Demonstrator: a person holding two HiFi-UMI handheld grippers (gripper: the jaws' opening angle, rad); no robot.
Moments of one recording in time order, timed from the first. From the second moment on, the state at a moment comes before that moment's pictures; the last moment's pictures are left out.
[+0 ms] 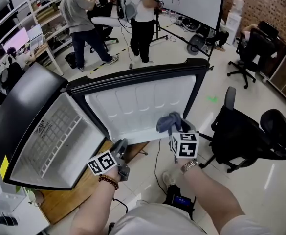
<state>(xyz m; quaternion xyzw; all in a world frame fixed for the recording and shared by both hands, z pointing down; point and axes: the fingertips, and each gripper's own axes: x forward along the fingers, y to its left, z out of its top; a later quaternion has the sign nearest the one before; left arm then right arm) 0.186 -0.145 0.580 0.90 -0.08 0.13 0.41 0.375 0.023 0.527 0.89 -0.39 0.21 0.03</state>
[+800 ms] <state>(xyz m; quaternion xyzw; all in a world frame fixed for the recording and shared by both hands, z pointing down) 0.172 -0.134 0.581 0.90 -0.06 0.13 0.41 0.285 -0.031 0.511 0.84 -0.51 0.19 0.05</state>
